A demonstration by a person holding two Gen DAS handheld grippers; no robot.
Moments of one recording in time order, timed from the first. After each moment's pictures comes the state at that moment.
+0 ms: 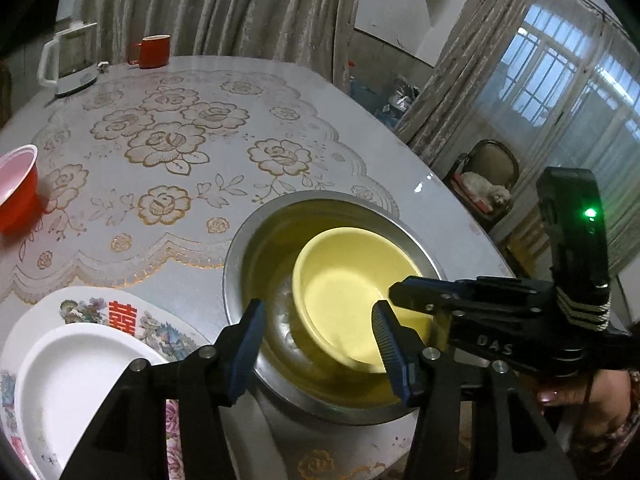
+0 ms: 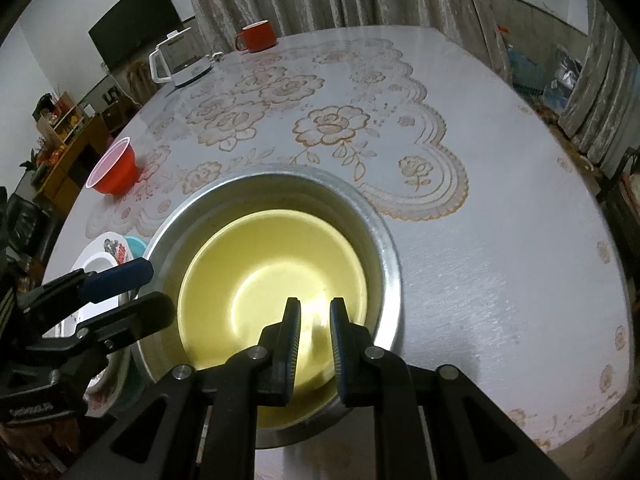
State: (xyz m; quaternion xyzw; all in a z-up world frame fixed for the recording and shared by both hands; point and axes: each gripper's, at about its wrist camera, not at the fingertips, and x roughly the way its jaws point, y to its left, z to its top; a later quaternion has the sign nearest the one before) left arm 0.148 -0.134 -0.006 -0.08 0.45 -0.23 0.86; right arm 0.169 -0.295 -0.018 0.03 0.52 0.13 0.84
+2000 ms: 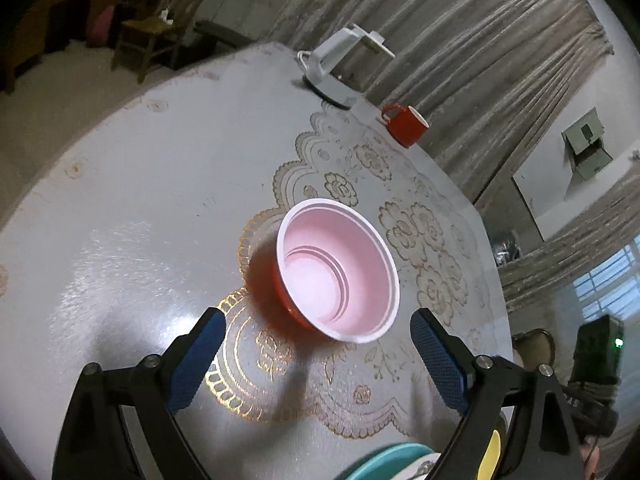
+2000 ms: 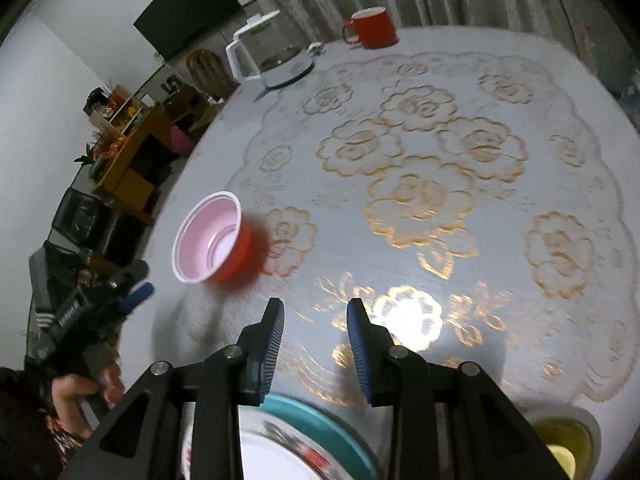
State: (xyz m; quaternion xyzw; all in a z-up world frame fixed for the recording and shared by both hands) left arm 0.231 0.202 -0.017 -0.34 0.41 0.00 0.85; right arm 0.314 -0.092 0.017 0.07 0.55 0.26 0.79
